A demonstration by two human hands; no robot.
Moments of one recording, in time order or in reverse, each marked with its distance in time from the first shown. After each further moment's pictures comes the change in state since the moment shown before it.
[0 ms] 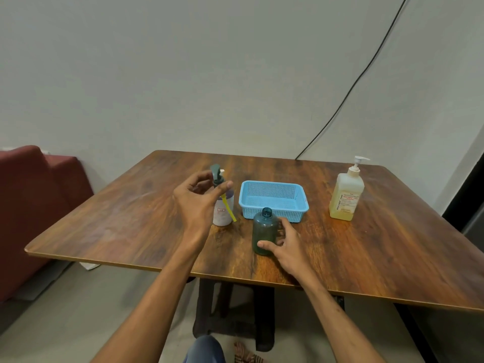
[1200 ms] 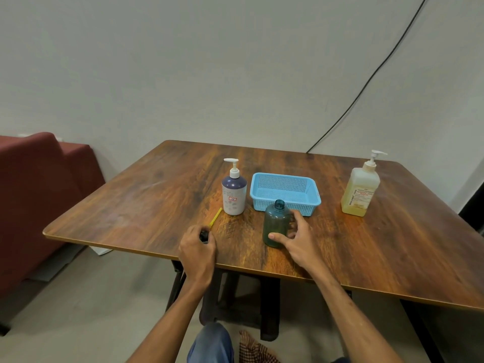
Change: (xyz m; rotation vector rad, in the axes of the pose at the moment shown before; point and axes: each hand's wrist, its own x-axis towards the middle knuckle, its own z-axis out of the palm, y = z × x) left_hand -0.075 -0.131 -0.054 0.639 0.020 -0.048; right_hand 0.004 0.009 0.003 -0.072 0.009 0.045
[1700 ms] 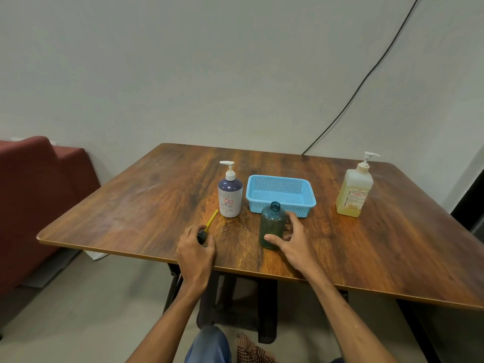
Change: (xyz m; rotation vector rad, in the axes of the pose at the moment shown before) left_hand 0.000 -0.006 0.003 0.010 -0.050 0.016; right_hand -0.006 -0.004 0.000 0.005 0.012 -0.015
